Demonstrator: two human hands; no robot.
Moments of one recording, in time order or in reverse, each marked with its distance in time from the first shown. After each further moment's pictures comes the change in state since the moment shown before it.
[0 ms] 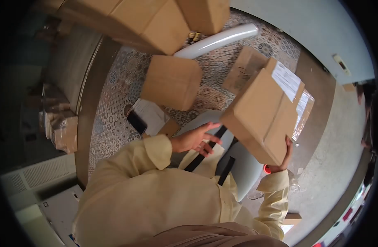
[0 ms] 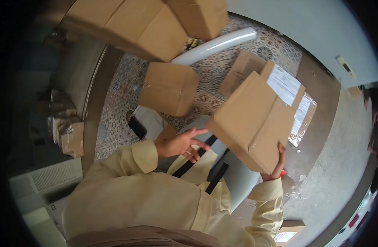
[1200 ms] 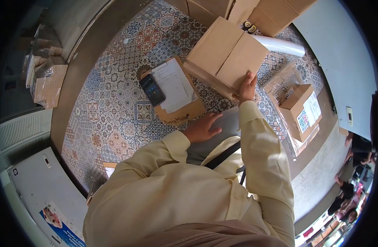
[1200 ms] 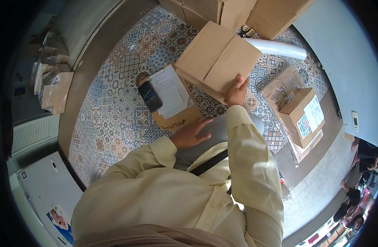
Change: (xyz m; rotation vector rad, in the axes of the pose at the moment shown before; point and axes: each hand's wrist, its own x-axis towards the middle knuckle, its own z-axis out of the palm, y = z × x) left_hand -0.052 -0.128 -0.126 0.901 0.732 0.730; right_hand 0.092 0.262 0.216 -1.036 0.030 -0.217
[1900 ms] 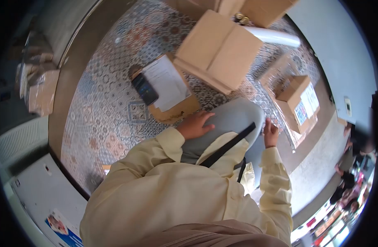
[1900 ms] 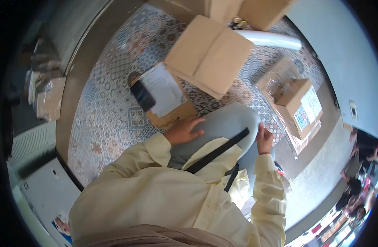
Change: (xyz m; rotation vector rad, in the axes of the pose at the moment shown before) left_hand 0.001 -0.010 -0.004 0.111 -0.159 -0.102; right_hand -0.024 0.097 -0.196 -0.595 -0.114 -0.126
